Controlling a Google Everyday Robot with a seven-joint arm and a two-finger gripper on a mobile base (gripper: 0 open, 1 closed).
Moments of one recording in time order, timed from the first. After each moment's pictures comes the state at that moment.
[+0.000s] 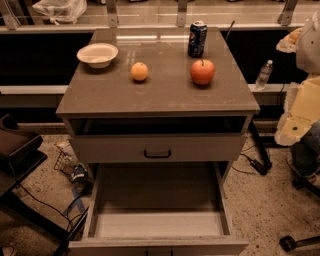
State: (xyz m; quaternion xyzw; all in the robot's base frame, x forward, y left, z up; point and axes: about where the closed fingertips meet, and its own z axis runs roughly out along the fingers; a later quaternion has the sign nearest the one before) arm 0.438 -0.212 0.992 -0.60 0.78 -0.05 0.18
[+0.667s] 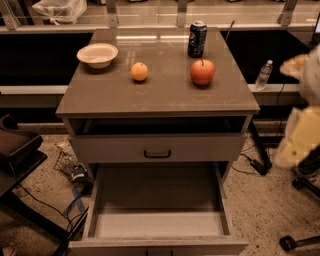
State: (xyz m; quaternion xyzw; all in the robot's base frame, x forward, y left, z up) arm 0.427 -0.225 0.957 -0.58 0.79 -0.04 0.20
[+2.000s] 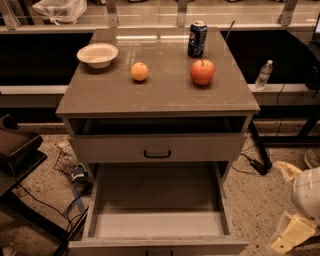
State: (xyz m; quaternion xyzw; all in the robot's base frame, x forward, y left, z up) arm 0.350 -0.253 0.757 -0.55 0.80 0.07 0.23
